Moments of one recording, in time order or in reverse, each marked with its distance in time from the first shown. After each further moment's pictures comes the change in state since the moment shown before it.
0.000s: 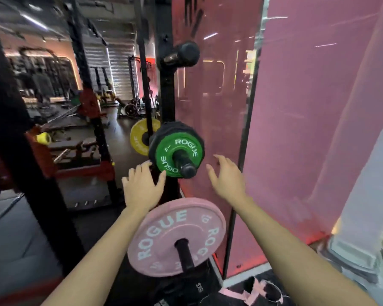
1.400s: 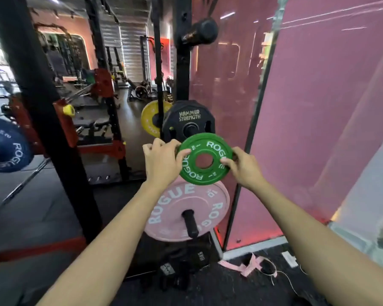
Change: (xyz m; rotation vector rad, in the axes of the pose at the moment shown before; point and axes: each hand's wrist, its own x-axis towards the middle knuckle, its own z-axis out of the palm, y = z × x) left_hand -0.030 0.030 -0.043 -0.033 0.098 0.180; right_hand -0.037 0.014 -0.032 0.120 -0.154 -0.052
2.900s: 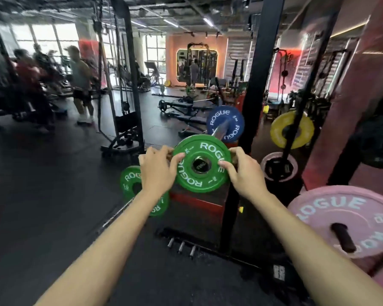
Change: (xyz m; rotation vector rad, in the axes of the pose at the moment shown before) left_hand -0.272 -0.334 -0.431 0.244 0.210 -0.518; right_hand -0.211 -0.491 0.204 0.284 -0.174 -0.499
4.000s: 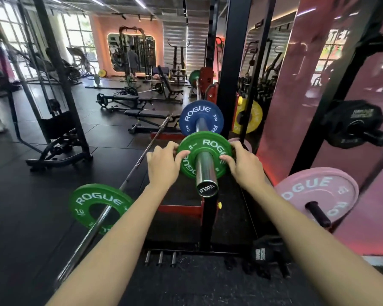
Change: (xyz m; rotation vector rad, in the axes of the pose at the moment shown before) left_hand 0.116 -0.043 0.148 -0.178 -0.224 0.188; right_hand 0.077 0.058 0.069 -0.357 0.169 0.188
